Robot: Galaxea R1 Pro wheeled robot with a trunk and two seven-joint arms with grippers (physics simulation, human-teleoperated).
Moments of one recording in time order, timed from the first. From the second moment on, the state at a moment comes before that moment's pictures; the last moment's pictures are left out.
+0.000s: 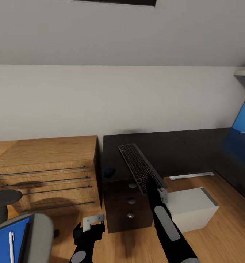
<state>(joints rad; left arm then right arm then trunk) -0.01 -0.07 -0.43 -1.52 0.27 0.39 0.65 -0.42 0.17 0.12 -1.01 -1.34 -0.22 -0.08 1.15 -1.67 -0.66</state>
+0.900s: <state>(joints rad) -0.01 -0.07 -0.43 -1.52 0.27 0.39 0.65 -0.42 0.16 0.12 -1.01 -1.34 -0.22 -0.08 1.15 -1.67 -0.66</state>
